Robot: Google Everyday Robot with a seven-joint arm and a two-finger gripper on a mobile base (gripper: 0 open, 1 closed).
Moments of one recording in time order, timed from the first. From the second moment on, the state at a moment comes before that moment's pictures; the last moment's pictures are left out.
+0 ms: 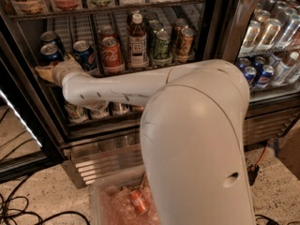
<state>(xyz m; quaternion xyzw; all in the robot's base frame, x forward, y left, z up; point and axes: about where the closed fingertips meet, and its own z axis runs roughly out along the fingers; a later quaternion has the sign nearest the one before) 0.763 0.318 0.827 -0.27 0.68 0.19 0.65</state>
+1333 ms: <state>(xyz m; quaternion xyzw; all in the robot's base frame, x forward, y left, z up) 0.735 0.329 0.871 -0.33 0.62 0.20 0.68</state>
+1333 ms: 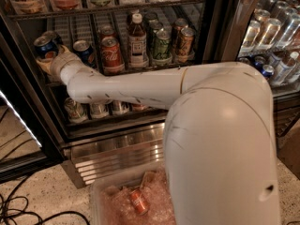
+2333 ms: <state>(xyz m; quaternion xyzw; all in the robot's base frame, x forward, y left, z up) 0.705 0.319 0.876 -0.41 0.59 0.26 0.65</state>
